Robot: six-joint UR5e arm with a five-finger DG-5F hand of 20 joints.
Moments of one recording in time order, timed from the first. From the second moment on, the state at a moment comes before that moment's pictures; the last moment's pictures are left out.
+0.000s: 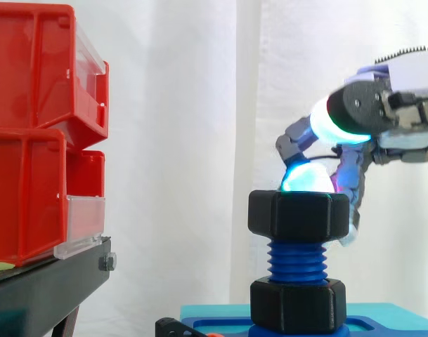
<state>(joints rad) 0.16 -2.07 -1.36 -2.84 -1.24 -1.15</state>
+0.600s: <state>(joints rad) 0.10 -2.07 -1.28 -2.79 -1.39 -1.22</state>
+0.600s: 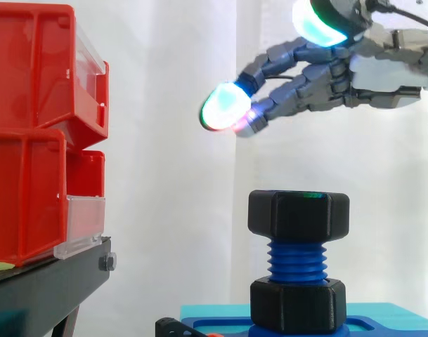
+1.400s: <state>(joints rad) 0.18 -2.12 -1.29 -2.81 -1.40 -1.15</state>
